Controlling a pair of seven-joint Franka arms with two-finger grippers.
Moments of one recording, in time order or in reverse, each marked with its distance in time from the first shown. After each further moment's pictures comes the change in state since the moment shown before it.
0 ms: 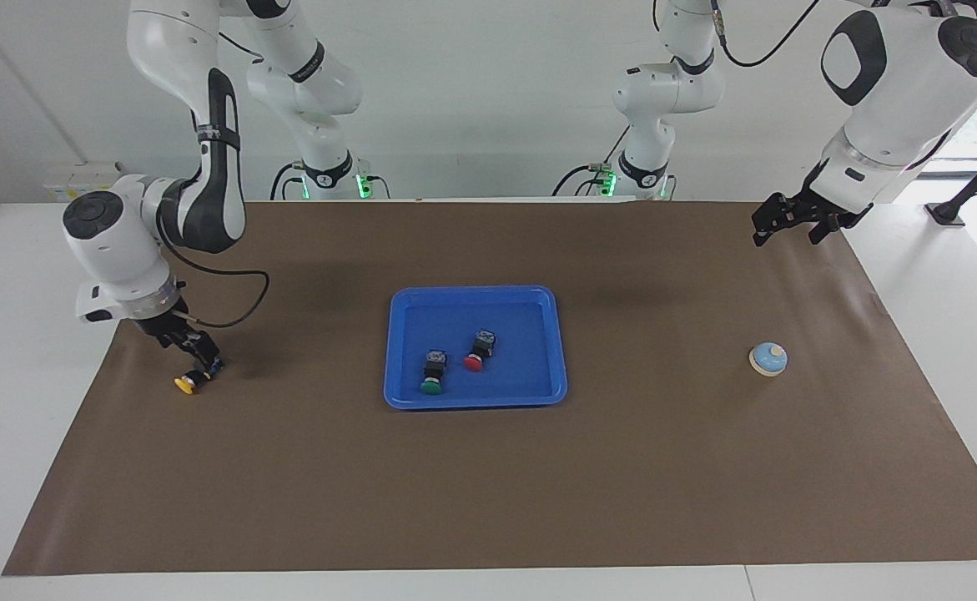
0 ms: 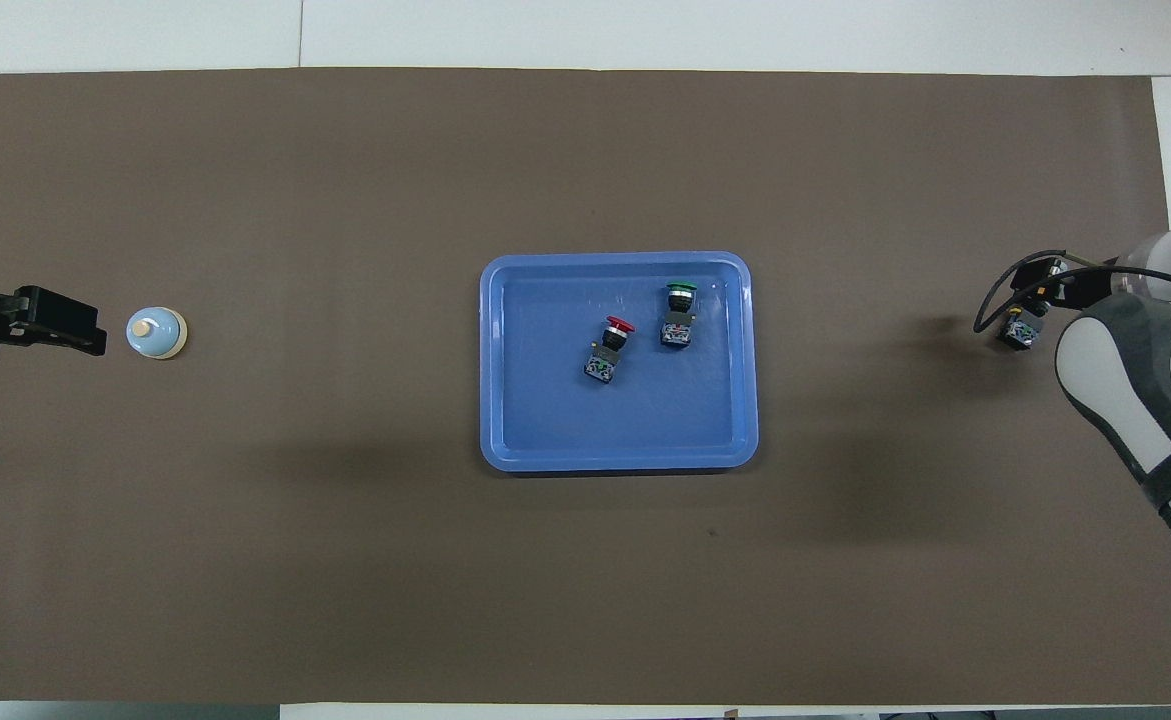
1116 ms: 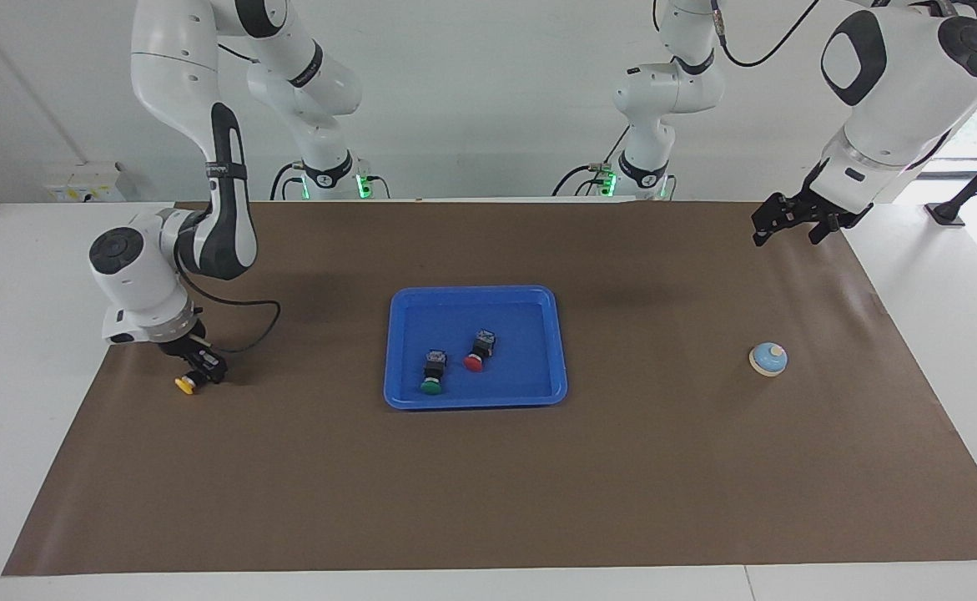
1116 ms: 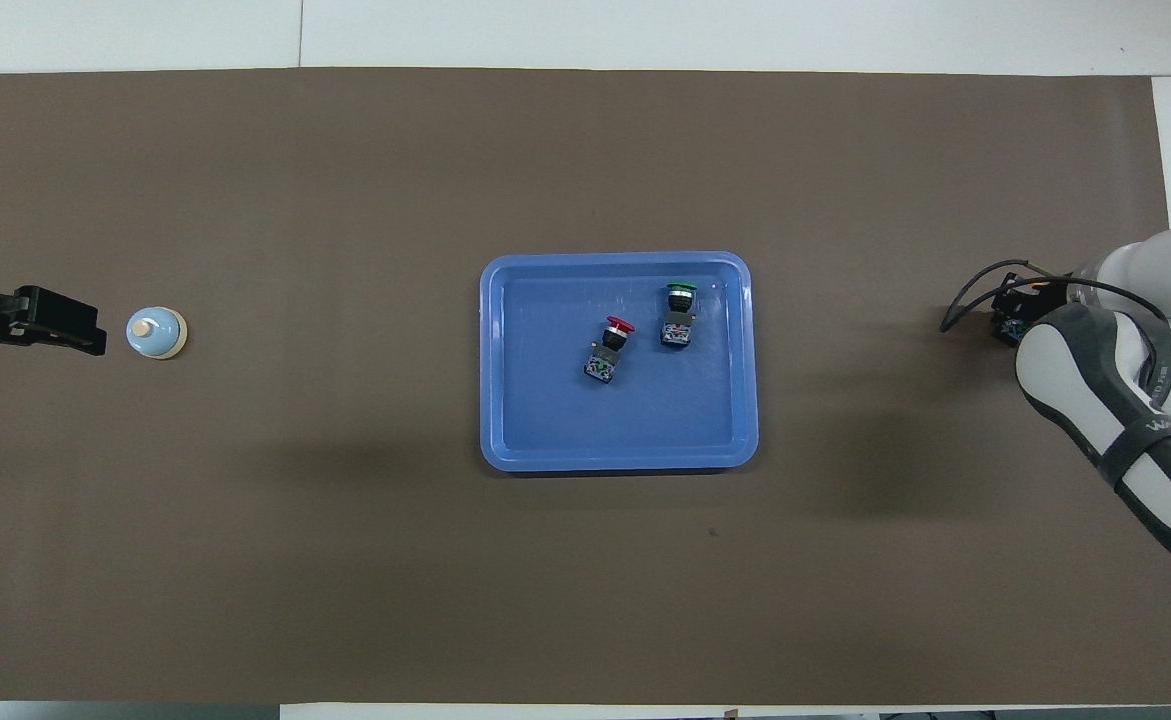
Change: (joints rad) left arm 0.000 0.000 0.000 0.000 0.000 0.000 0.000; right arm -0.014 0.099 0.011 -0.017 0.020 0.100 0.033
